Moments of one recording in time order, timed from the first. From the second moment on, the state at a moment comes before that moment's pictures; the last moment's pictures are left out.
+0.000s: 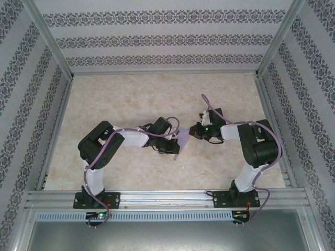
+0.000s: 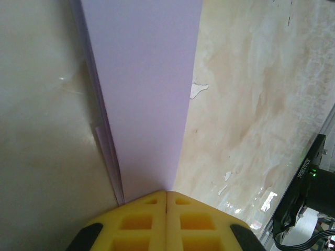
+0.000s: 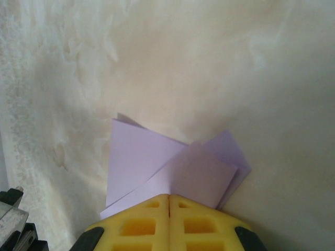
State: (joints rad) left arm -0.72 1.93 1.01 -0.10 0.60 -0.66; right arm 0.20 1.77 0.73 0.06 -0.64 0.59
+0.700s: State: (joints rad) left arm -0.72 1.93 1.01 -0.10 0.60 -0.66; right arm 0.11 1.86 0.84 0.01 -0.75 0.63
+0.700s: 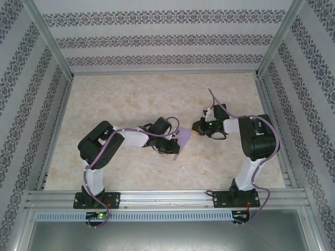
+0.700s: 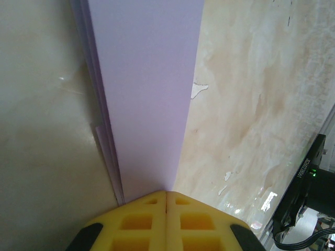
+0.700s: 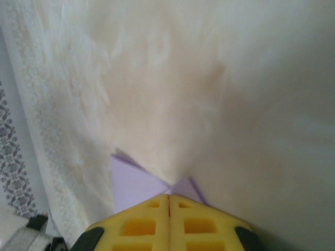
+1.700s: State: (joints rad) left arm -0.72 1.92 1.00 -0.10 0.60 -0.66; right arm 0.42 1.52 0.61 0.06 -0.51 0.78
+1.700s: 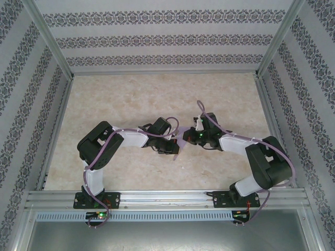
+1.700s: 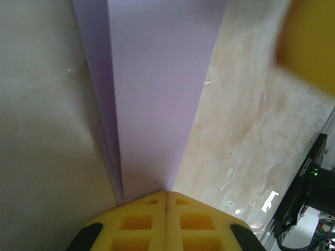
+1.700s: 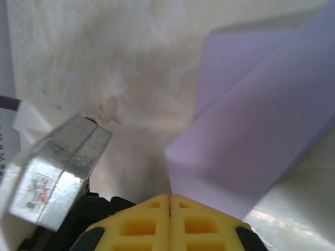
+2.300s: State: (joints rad) left arm -0.72 1.89 1.00 -0.14 0.58 -0.67; right arm 0.44 1.65 0.57 0.19 -0.52 0.86
